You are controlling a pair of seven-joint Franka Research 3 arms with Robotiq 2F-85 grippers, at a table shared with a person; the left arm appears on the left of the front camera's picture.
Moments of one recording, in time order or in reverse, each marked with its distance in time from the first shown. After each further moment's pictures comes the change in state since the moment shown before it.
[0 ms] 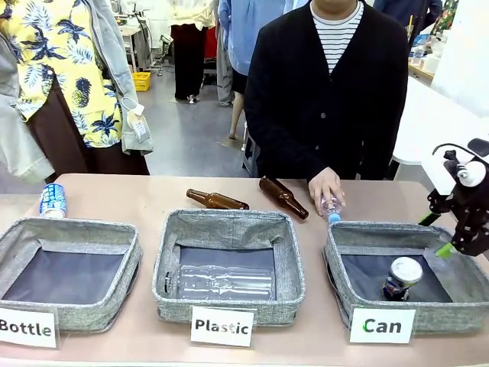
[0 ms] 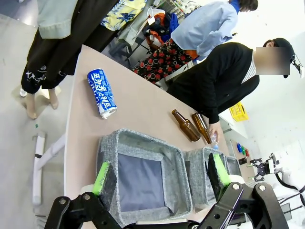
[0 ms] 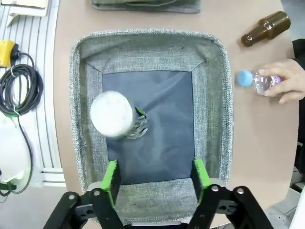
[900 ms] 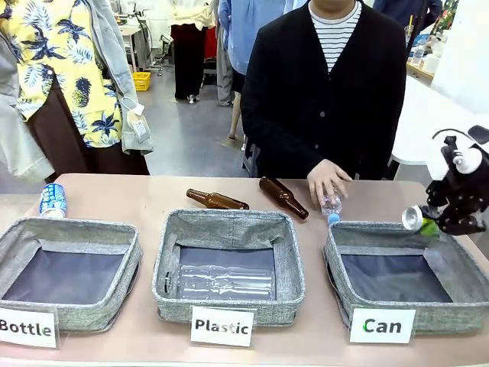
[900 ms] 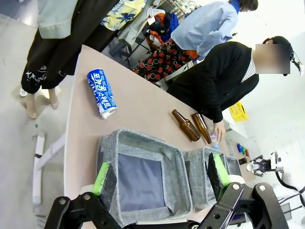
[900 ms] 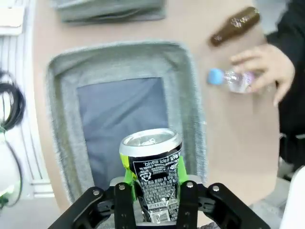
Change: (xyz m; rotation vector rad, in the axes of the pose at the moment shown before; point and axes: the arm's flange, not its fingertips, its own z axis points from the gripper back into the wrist) left arm 0.000 0.000 0.000 0.000 0.000 0.000; right arm 0.007 -0.009 0.008 -0.089 -0.018 -0.022
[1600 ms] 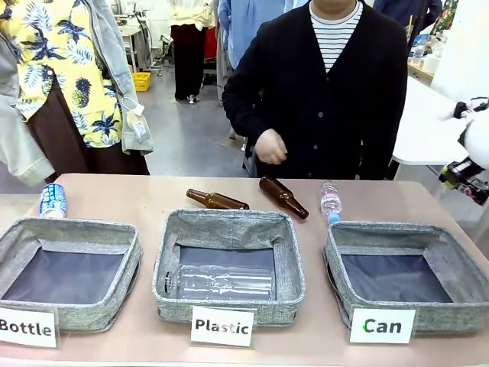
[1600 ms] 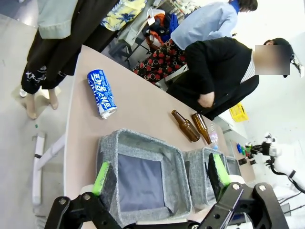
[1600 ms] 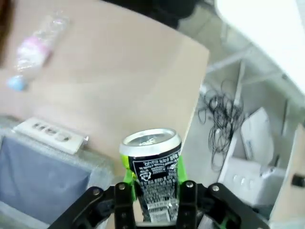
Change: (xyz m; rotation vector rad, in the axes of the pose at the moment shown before) left arm 0.000 0.000 0.001 -0.001 -0.003 0.001; right arm -0.061 -0.100 0.006 -0.442 0.181 -0.955
